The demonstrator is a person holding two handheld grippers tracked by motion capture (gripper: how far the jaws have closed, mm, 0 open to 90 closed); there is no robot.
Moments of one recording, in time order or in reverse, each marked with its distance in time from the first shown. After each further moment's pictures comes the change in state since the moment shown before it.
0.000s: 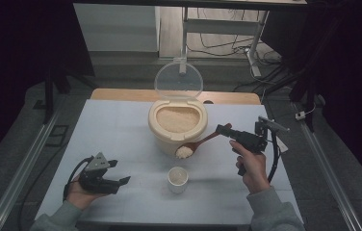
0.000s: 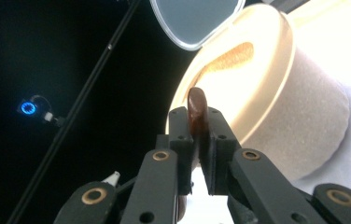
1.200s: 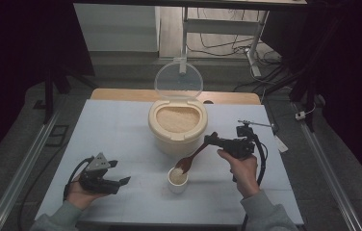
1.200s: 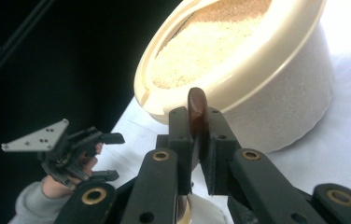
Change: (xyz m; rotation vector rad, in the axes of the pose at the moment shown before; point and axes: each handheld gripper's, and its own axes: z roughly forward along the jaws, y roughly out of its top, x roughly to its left) left arm 0.000 0.000 0.001 0.009 0.002 0.003; right arm 0.017 -0.019 0.025 0.173 -0.148 -0.279
